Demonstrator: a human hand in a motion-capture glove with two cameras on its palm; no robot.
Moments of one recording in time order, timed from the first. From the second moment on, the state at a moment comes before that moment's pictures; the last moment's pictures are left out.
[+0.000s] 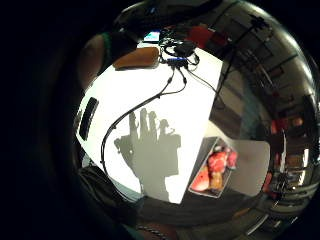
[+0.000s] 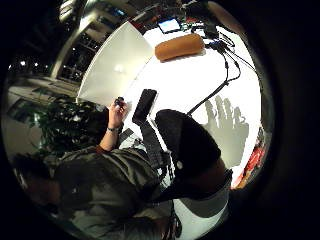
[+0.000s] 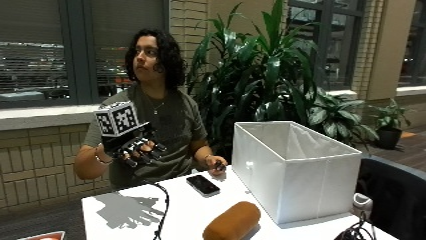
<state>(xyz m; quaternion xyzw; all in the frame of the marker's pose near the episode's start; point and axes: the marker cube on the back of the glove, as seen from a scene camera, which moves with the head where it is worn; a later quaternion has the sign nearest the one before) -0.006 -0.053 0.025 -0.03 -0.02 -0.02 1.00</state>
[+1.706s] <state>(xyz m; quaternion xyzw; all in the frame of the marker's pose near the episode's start) -0.091 -0.246 0.127 0.09 -0.31 -0.02 0.94</state>
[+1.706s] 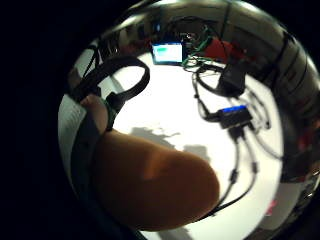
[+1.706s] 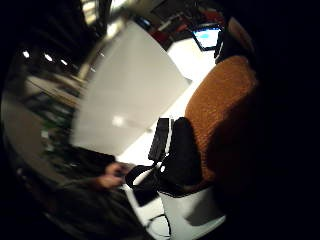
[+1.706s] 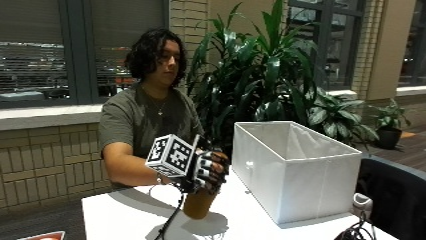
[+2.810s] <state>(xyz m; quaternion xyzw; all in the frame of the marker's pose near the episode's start) -0.321 -0.322 -0.017 0.13 -0.51 -0.03 0.85</state>
